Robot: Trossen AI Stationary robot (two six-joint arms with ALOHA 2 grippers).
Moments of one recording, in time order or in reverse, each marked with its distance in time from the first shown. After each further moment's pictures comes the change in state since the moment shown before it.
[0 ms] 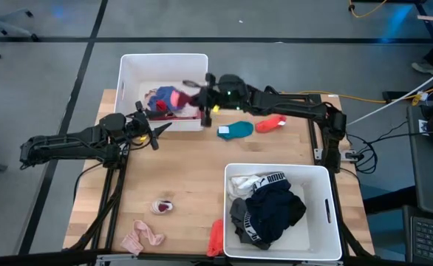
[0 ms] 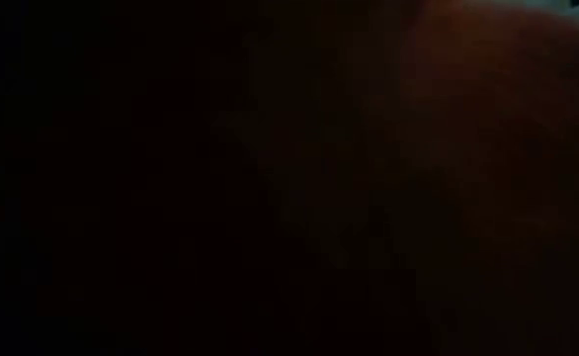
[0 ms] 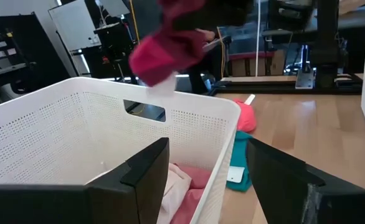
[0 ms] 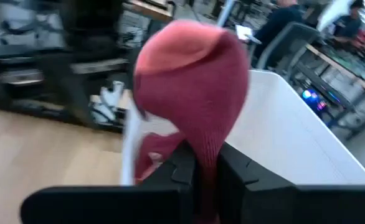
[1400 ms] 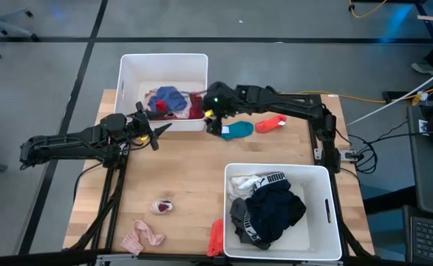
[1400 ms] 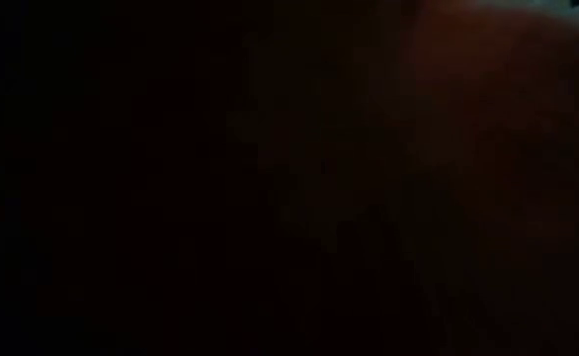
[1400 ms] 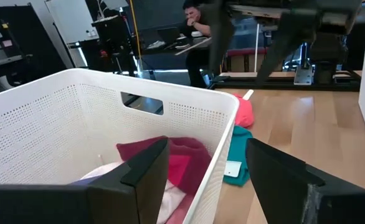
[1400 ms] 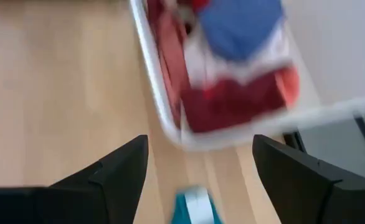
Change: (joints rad) left arm 0.000 0.000 0.000 -0.024 0.000 -0.025; right arm 0.058 0.103 0.337 -0.901 0.239 0.279
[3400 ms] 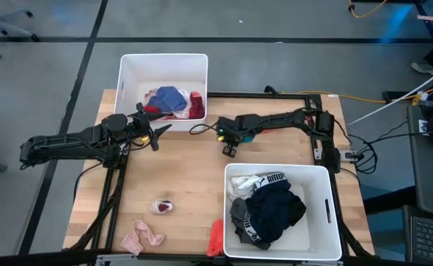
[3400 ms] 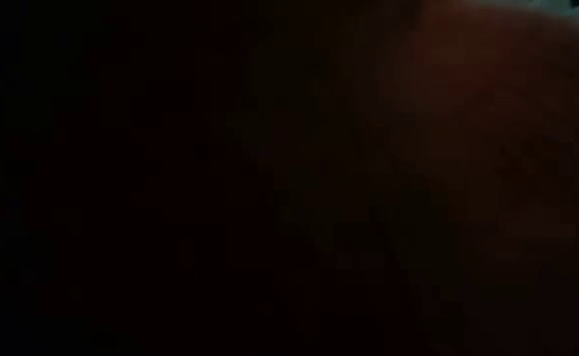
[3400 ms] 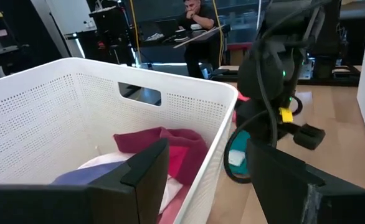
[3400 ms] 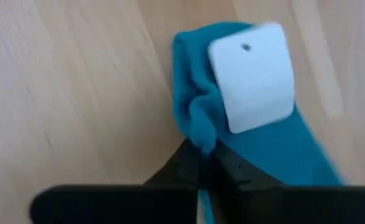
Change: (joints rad) left arm 0.000 0.001 -0.001 -0.028 0.000 -0.024; right arm -0.029 0.019 -0.703 0.338 -0.030 0.174
